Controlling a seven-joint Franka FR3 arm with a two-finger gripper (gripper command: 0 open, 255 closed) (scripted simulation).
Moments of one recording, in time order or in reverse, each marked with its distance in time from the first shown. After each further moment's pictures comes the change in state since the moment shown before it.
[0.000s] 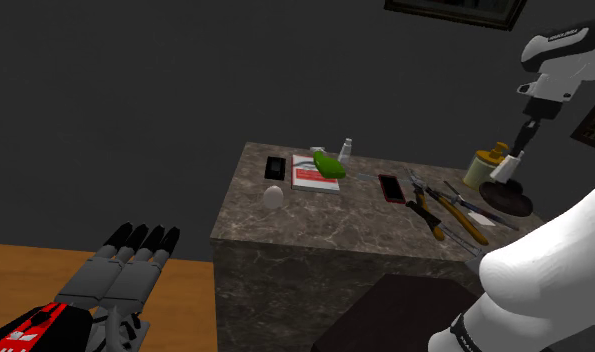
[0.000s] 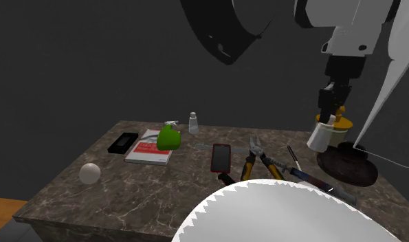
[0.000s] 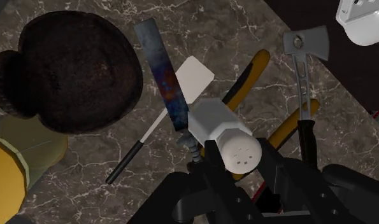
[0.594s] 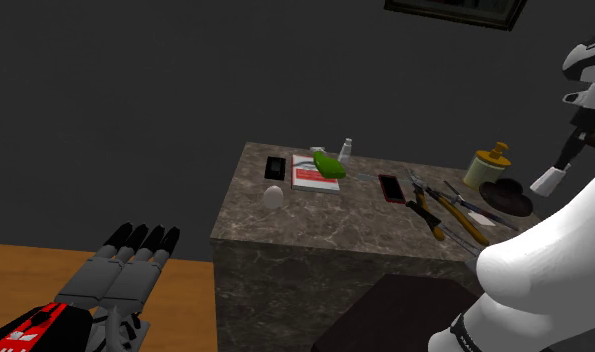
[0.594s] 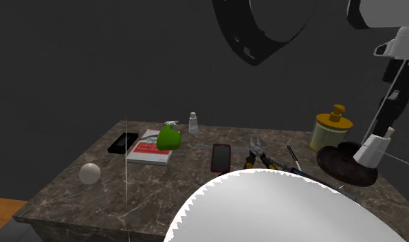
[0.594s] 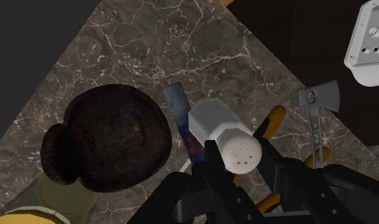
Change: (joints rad) arm -0.106 0.061 -0.123 0.060 0.009 -0.002 -0.233
